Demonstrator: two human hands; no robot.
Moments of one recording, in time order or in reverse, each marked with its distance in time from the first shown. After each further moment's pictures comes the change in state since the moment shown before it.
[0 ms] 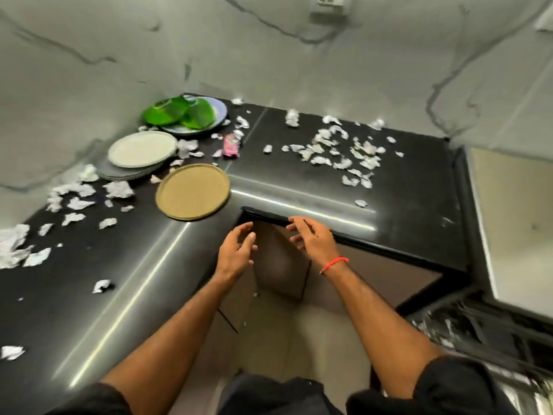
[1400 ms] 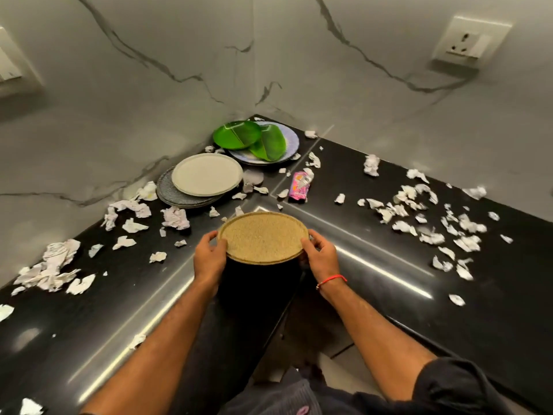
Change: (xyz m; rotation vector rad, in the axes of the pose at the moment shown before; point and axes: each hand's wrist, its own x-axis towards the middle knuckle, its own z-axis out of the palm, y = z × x) left_hand 0.163 -0.027 -0.182 -0.153 0.519 -0.371; right_hand 0.175 -0.036 0.165 0.055 -0.023 0.047
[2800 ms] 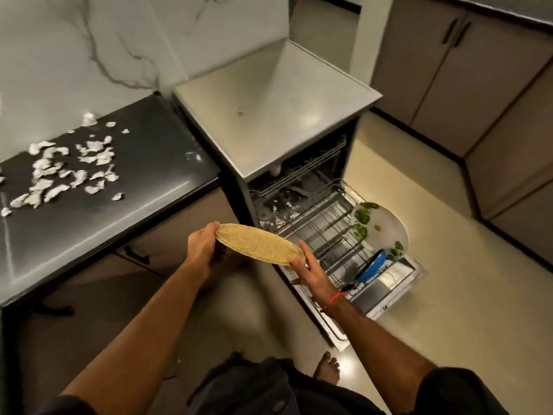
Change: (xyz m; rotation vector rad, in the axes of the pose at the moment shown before) left_hand -0.550 -0.114 0.235 0.525 -1.039 0.063; right_hand -0.560 0.212 -0.361 0.400 0.672 0.171
